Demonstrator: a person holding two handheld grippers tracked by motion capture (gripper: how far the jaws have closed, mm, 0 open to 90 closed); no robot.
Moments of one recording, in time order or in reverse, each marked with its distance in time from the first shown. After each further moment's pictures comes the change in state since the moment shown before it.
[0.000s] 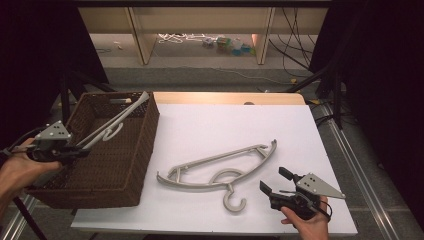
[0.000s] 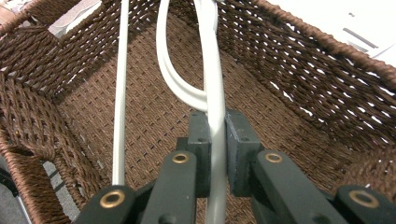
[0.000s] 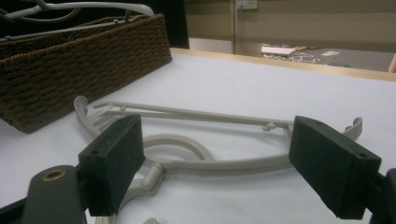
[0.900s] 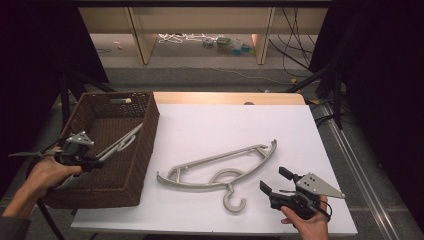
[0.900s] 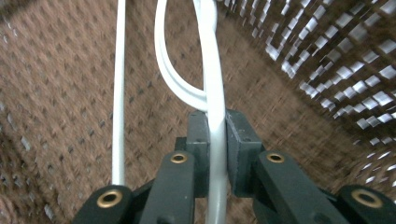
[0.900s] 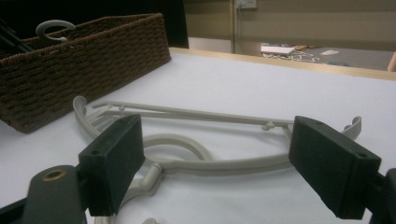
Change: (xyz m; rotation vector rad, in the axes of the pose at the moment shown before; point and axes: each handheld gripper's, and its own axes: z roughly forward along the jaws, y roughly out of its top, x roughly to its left) left arm -0.006 -0.013 0.061 0.196 -0.089 -0.085; right arm 0.000 0.001 -0.001 0.021 -0.014 0.002
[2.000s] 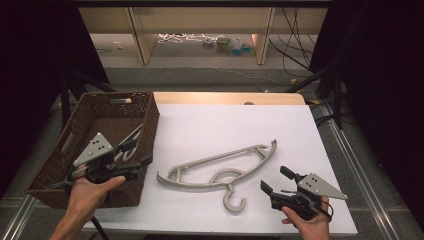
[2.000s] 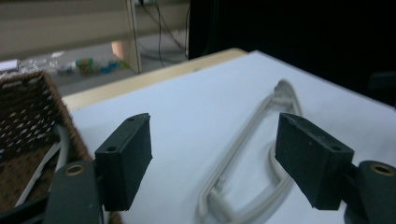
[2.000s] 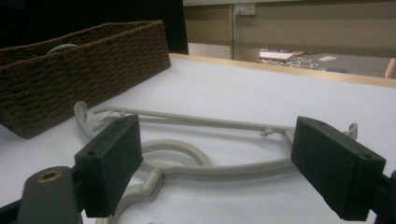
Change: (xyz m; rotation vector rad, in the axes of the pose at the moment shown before) left arm -0.138 0.050 -0.029 -0.757 -0.051 -0.124; right arm 0.000 0.002 -0.002 -0.027 -0.002 -0.010
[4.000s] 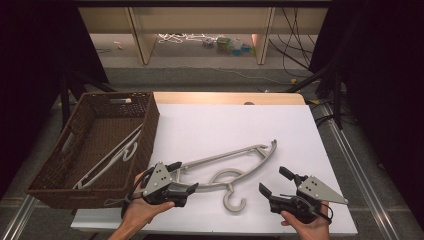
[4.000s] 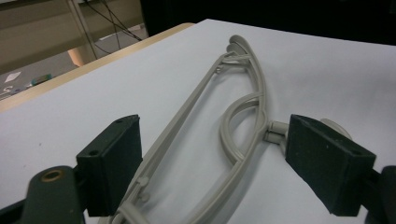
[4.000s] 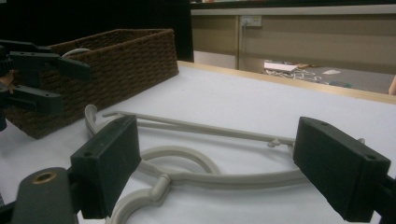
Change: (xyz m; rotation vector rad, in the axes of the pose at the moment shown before) left arm -0.071 -0.066 0.082 0.076 -0.119 0.245; right arm 0.008 0.001 -0.004 -0.036 0.026 -0.040
